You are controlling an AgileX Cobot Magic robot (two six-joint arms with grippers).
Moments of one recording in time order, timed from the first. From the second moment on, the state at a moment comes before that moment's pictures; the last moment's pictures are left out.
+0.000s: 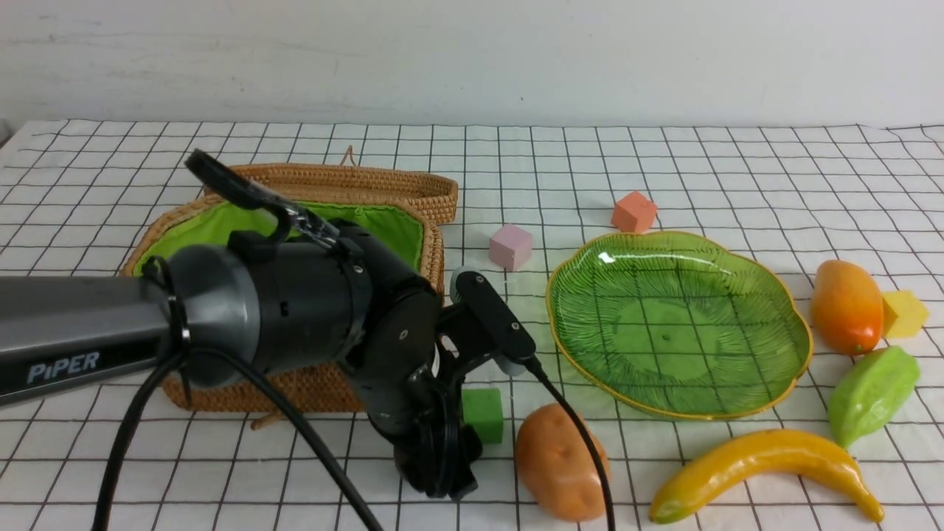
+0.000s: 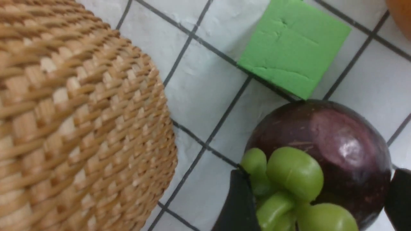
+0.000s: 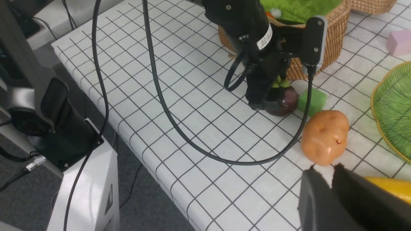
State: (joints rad) right arm 0.47 0.56 -1.04 0.50 1.14 -0.31; left arm -0.69 1.80 -1.18 0.14 0.68 0.23
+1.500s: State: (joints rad) right arm 0.47 0.56 -1.04 0.48 1.12 -0.31; left arm -0.69 1.74 -1.24 0.02 0.90 0.21
